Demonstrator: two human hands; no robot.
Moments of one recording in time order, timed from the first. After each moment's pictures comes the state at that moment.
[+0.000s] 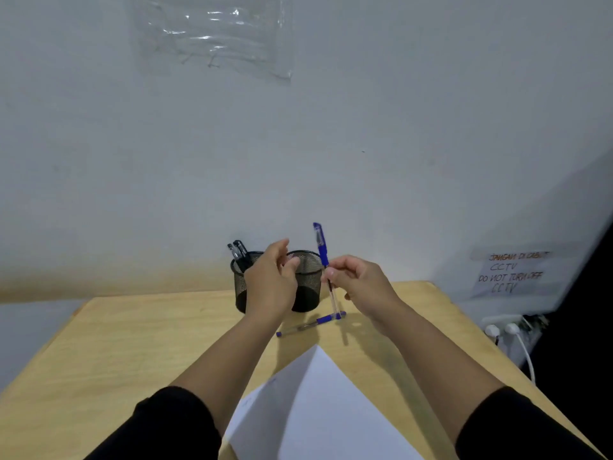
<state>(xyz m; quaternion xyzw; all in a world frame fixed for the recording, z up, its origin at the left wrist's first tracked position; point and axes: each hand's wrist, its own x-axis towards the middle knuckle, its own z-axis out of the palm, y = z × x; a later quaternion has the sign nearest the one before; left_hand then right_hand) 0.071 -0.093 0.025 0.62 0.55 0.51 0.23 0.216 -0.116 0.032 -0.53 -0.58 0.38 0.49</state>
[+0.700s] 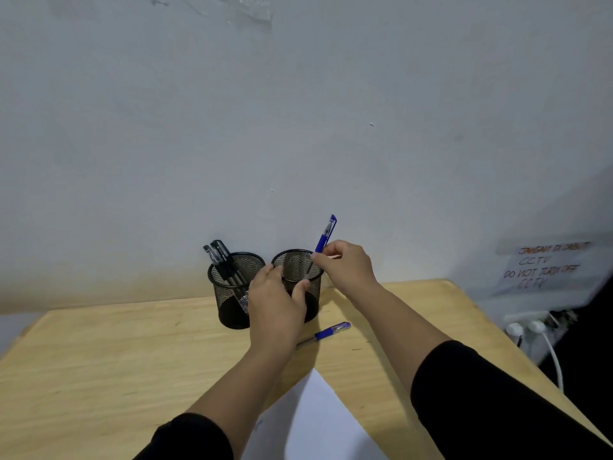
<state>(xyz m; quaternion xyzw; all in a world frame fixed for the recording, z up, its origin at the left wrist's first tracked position) 0.104 -0.031 -0.035 0.61 0.65 0.44 0.14 0.220 0.003 -0.001 -0.65 -0.56 0.27 0.44</state>
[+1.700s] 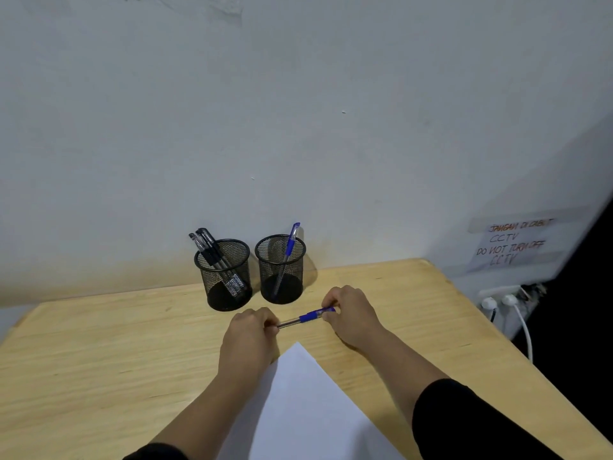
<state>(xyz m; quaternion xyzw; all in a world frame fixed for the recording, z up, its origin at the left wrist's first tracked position) 0.075 -0.066 -0.093 0.69 0.64 0.30 0.16 0.256 -0.053 -0.081 -0.71 -0.63 0.19 0.24</state>
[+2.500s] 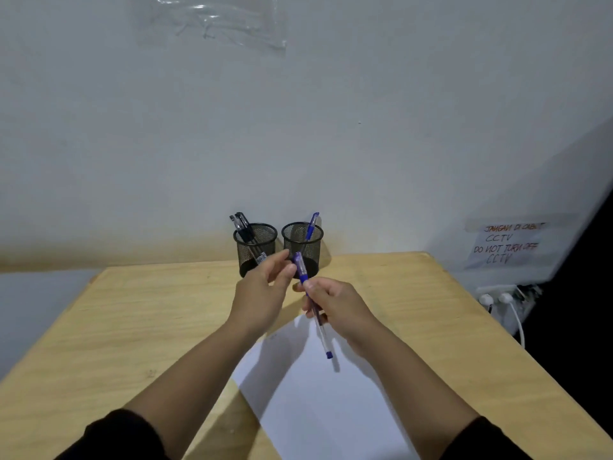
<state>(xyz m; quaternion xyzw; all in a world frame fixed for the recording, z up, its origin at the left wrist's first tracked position) 0.048 -0.154 -0.005 0.64 0.52 0.46 0.34 0.186 -0.173 -0.014 -0.52 -0.57 0.47 0.43</state>
